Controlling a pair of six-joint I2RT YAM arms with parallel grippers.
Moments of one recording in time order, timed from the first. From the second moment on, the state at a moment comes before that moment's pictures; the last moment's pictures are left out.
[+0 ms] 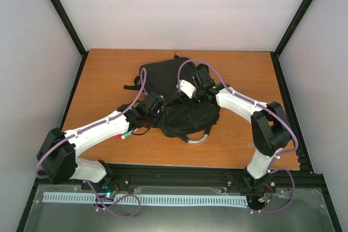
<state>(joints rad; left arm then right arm) -0.79 1.35 0.93 -0.59 -0.03 -0.67 0.56 1.72 1.20 -0.43 -0.22 -0.56</state>
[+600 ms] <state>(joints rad) -0.79 1.34 0.92 -0.55 -0.04 -0.67 0.58 1.65 1.15 -0.35 -0.17 -0.45</state>
